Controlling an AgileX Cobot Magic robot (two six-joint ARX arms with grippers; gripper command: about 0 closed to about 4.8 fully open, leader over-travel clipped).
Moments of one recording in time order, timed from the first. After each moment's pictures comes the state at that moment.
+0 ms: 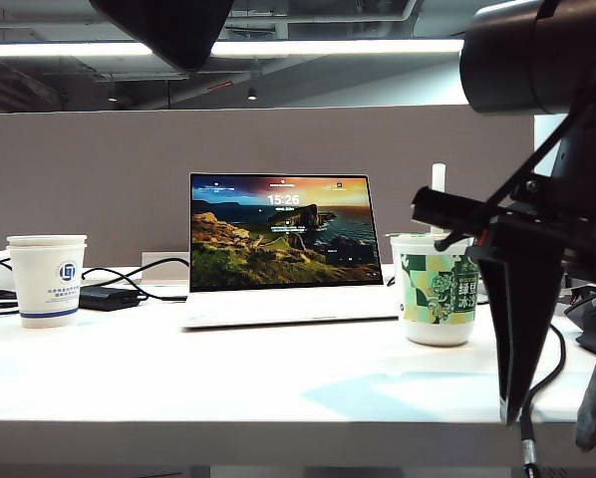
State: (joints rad) left arm -0.67 0.83 0.56 0.29 0.19 0.28; right arm 0.66 1.37 0.73 -0.69 -0.21 0.83
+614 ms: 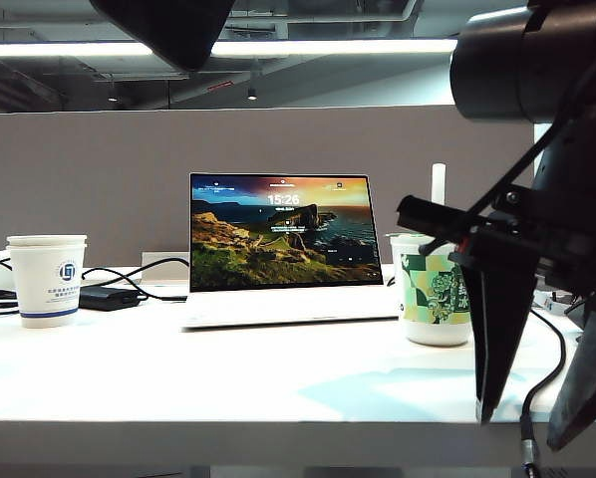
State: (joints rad) left arm -0.67 0.83 0.56 0.29 0.19 0.28; right arm 0.67 1.41 0.73 -0.63 -0.21 0.83
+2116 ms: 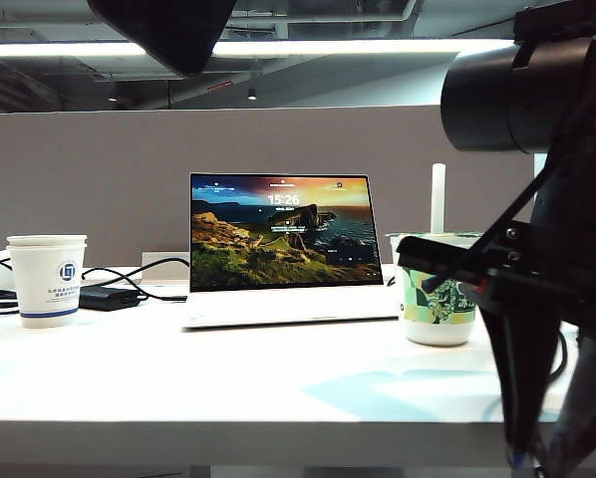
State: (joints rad) left arm -0.67 0.83 0.56 0.27 0.19 0.28; right arm 0.67 1.47 0.73 -0.63 -0.19 0.83
